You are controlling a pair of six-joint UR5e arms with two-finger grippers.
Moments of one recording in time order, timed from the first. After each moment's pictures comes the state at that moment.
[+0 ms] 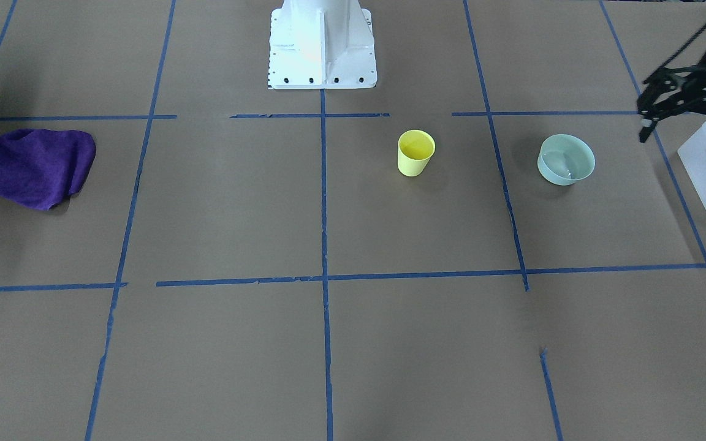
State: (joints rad) left arm -1.31 -1.68 -2.09 -1.48 -2.20 -0.12; right arm 1.39 -1.79 1.91 -1.47 2.47 0.17
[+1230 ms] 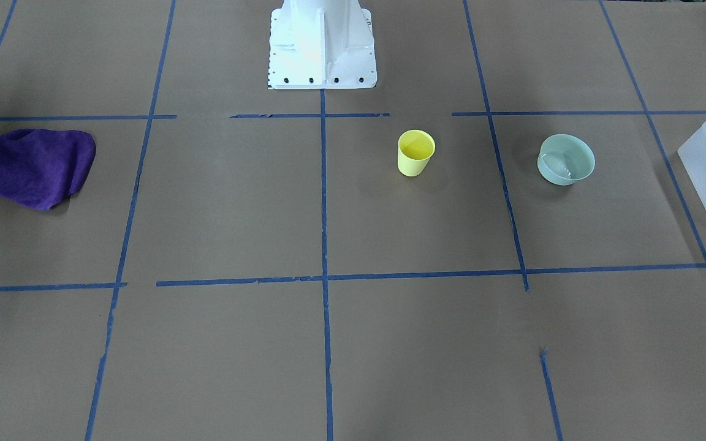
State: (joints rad) left arm -1.64 -1.51 -1.94 -1.51 -2.35 0.20; right arm 1.43 -1.59 1.88 -1.62 2.32 0.14
